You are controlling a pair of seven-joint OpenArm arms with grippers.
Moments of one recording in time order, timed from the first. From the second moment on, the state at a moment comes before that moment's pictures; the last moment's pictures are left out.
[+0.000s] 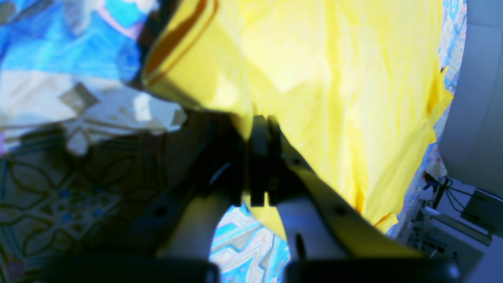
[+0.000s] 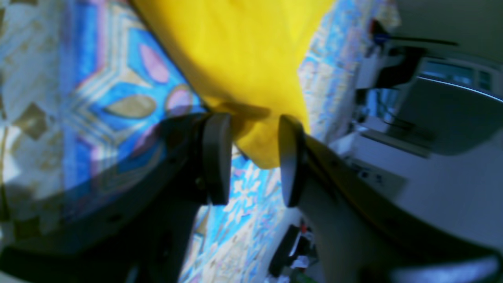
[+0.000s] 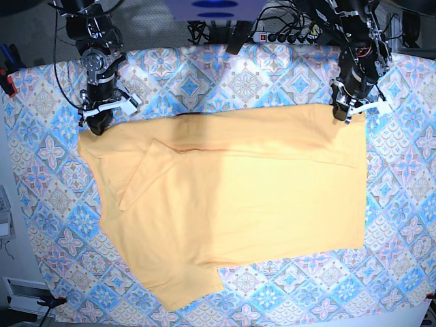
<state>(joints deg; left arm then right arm) 17.6 -5.6 -31.0 77.4 -61.0 4.3 34.3 -18.7 20.1 -13.0 70.6 -58.6 -12.6 -16.6</state>
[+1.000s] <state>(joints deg) 17.5 -5.7 -31.0 77.3 -61.0 4.2 34.3 -23.7 26.0 -15.7 81.9 -59.0 -10.3 -17.9</state>
